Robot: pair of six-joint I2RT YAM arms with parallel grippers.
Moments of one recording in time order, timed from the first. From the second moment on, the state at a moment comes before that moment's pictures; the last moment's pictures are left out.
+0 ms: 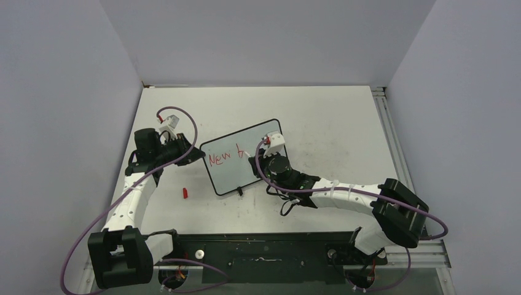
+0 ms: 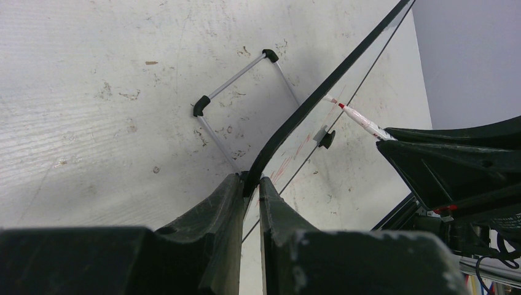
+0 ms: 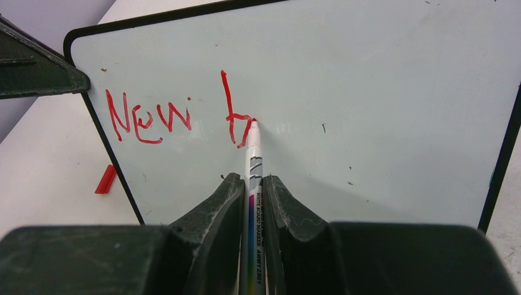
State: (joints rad) left arm 0.10 1.12 0.74 -0.25 0.72 -0.34; right arm 1.00 1.47 0.77 0.41 0.39 0.40
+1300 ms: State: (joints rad) left arm 0.10 1.12 0.74 -0.25 0.71 -0.34; right arm 0.98 1.47 0.77 0.40 0.41 0.42
